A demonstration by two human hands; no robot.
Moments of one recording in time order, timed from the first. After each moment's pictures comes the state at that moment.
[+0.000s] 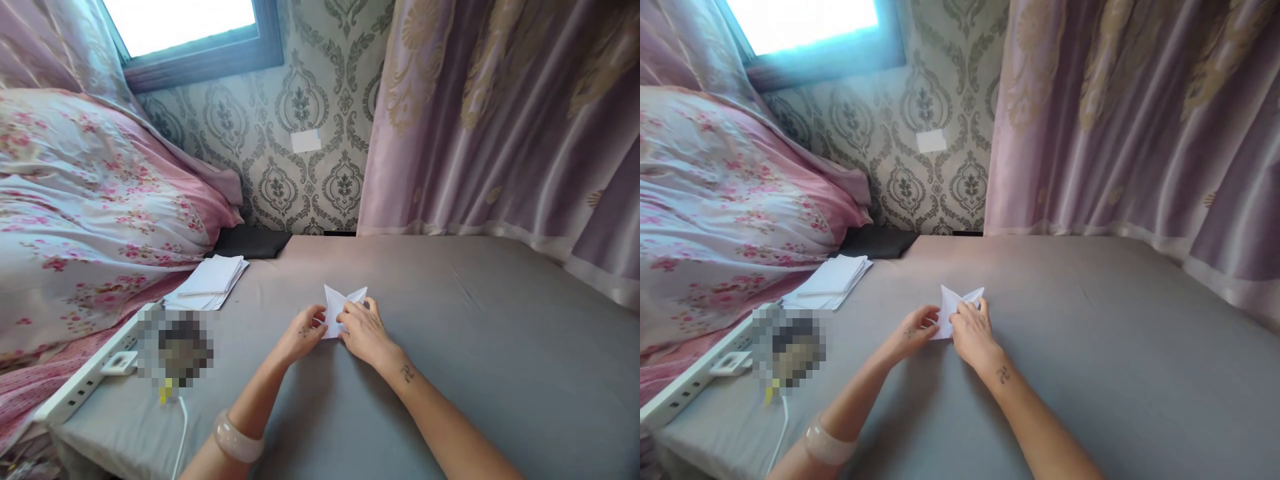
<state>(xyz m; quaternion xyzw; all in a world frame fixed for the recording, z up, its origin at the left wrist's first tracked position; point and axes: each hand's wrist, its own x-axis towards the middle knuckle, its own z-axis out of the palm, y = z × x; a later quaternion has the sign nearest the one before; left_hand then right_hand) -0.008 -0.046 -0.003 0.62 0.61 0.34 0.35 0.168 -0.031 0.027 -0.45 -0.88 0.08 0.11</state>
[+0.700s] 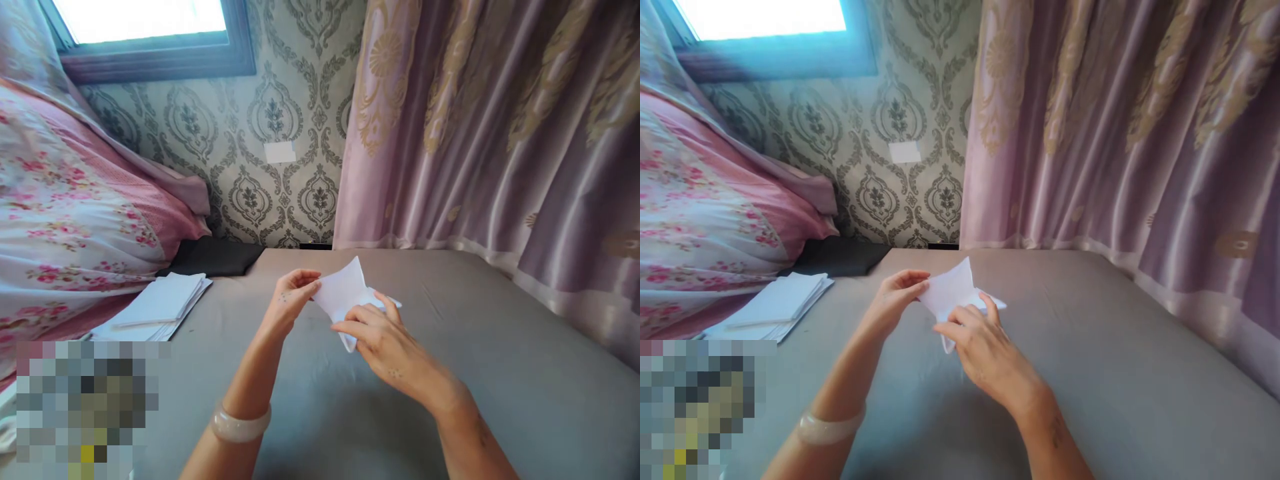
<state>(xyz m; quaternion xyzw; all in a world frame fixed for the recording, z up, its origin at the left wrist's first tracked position) 0.048 0.020 0.093 0.49 0.45 0.57 0.48 0.249 -0.043 0.107 -0.37 -0.90 0.07 0.20</state>
